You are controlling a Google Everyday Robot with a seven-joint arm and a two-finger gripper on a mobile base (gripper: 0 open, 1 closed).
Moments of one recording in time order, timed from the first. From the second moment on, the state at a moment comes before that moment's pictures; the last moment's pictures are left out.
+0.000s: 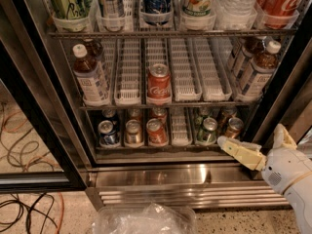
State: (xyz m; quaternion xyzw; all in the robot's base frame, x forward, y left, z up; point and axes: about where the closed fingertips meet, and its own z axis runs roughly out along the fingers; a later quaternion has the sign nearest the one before) arm 0.461 -0.244 0.821 -0.07 0.73 0.15 0.66
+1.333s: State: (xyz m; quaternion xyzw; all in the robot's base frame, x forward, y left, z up) arm 0.468 -0.211 0.850 -0.11 0.66 0.03 0.75
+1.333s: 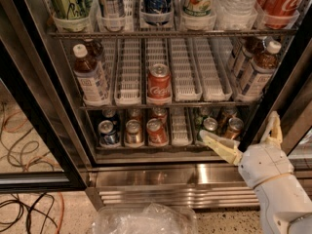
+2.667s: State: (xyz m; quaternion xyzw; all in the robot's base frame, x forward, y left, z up) arm 0.504 -0.205 0.849 -0.07 0.63 0.01 0.77
